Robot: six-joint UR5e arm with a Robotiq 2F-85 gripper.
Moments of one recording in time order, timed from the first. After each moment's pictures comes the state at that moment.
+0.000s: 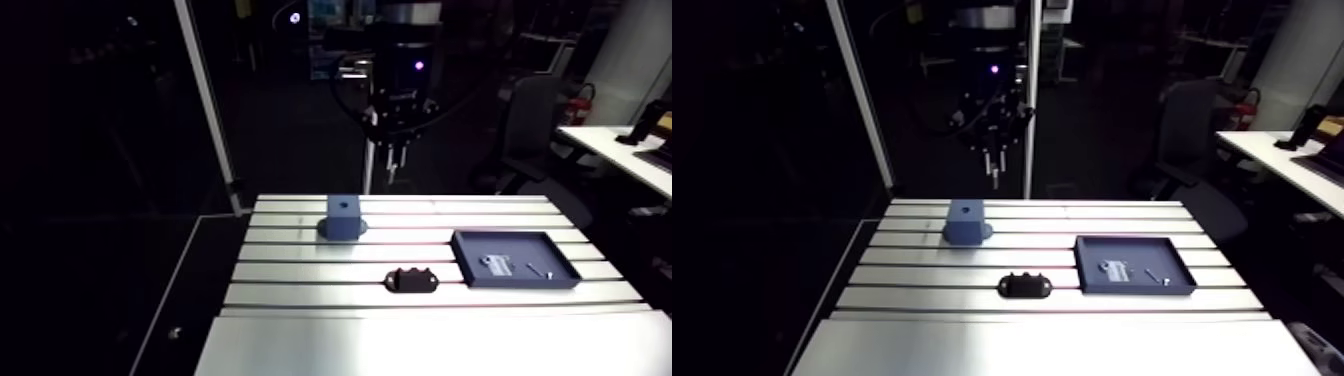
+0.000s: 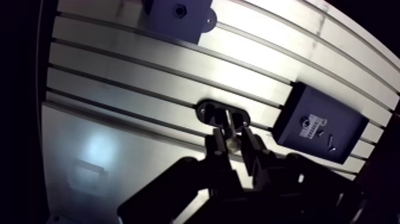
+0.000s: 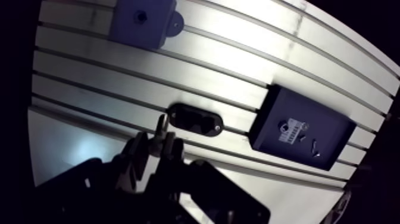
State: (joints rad) arm -0.03 -1.39 1.64 -1.77 -1.61 -1.94
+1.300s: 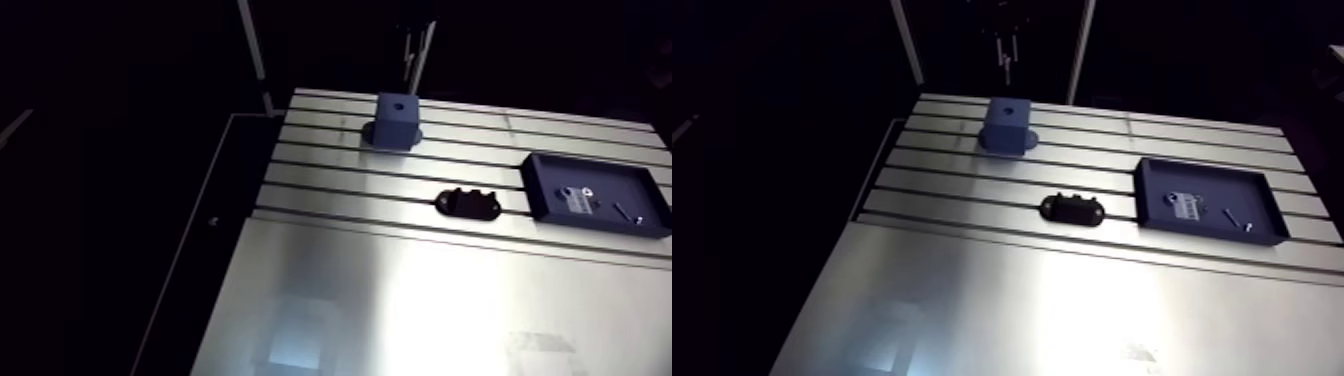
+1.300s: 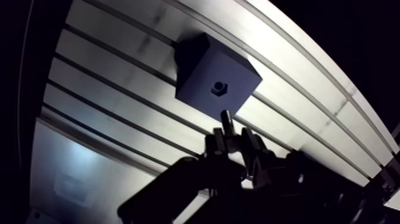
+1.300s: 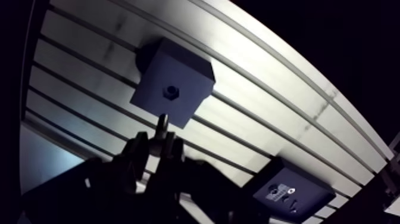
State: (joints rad) arm 0.12 -1.07 1.34 -1.69 -1.67 -2.02
